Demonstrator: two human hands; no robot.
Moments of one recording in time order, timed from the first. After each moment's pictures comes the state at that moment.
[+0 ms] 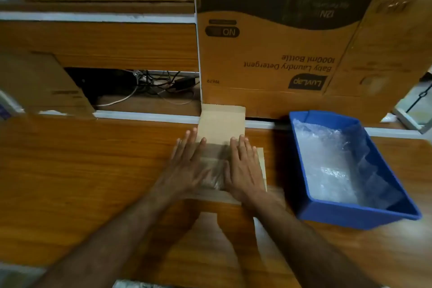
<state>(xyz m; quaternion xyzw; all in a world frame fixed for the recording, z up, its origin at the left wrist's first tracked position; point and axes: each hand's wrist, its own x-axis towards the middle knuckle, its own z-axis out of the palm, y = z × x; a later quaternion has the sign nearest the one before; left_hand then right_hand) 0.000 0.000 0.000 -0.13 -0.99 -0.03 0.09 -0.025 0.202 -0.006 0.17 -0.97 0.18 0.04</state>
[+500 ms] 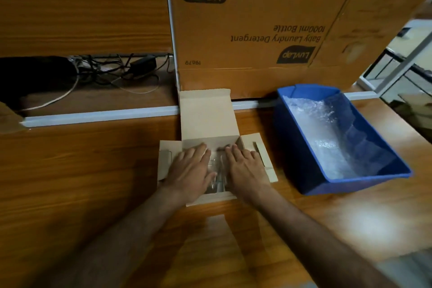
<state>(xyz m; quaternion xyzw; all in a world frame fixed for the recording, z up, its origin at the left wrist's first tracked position) -0.053 -0.006 -0.034 -0.22 -0.97 -0.05 -0.03 -0.032 0.167 -0.014 0.11 -0.99 -0.03 -0.09</state>
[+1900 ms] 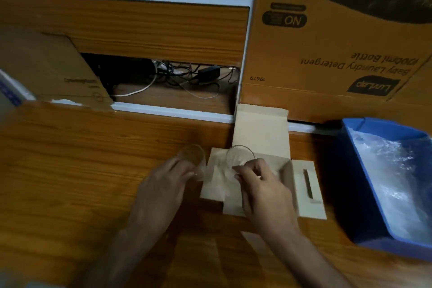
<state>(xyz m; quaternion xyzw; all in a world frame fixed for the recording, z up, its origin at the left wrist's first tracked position) 0.043 -0.110 0.038 -0.02 -0.96 -0.22 0.16 0.012 0.114 0.040 0.21 -0.95 0.21 0.08</state>
